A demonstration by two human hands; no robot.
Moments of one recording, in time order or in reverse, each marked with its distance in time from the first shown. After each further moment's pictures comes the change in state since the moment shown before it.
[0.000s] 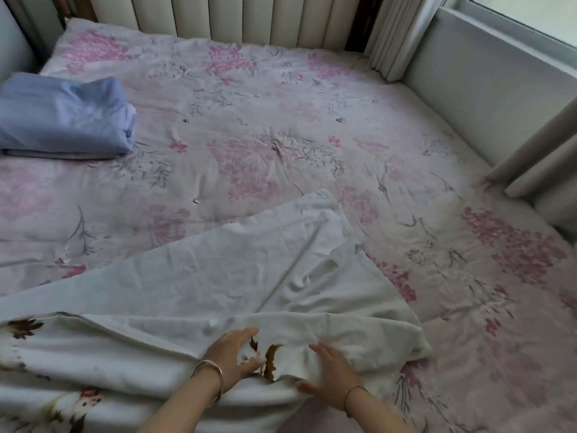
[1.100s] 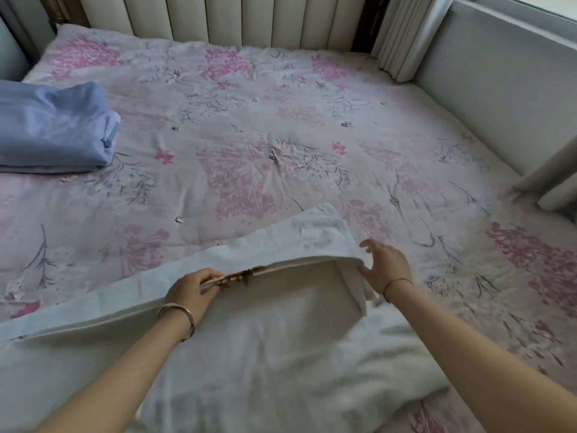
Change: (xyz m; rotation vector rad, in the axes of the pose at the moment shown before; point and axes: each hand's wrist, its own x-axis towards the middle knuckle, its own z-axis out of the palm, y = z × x) left_hand 0.125 0.014 -0.113 -0.149 0.550 -0.086; right_hand 0.135 0.016 -0.226 -0.159 0.555 -0.008
